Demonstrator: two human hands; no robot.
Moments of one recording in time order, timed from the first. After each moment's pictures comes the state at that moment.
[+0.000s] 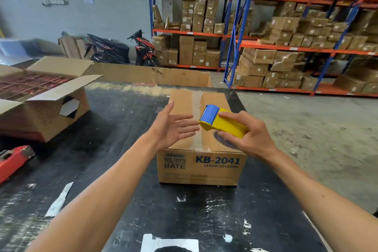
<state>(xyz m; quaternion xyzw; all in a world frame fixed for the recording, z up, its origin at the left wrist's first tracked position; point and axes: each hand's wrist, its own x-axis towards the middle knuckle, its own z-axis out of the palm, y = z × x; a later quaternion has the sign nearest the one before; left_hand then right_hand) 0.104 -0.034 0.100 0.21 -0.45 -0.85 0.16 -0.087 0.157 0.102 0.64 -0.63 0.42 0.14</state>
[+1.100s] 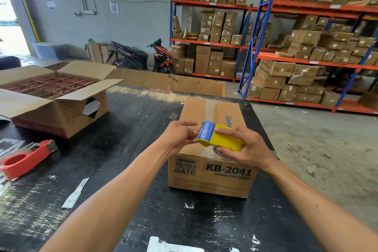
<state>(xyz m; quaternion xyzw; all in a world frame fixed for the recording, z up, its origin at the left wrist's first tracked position) 0.111 -0.016 0.105 0.32 -0.53 -0.73 0.28 -0.086 0.130 0.088 0.71 -0.62 0.33 0.09</state>
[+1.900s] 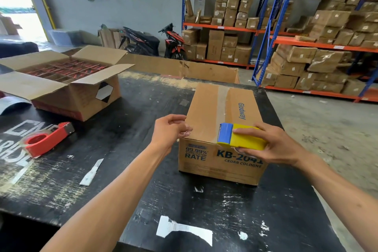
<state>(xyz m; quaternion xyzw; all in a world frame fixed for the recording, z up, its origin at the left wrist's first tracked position) 0.160 -0.015 0.068 0.40 -0.54 -0.62 0.41 -0.113 0.153 0.084 0.78 -0.58 0.23 0.03</state>
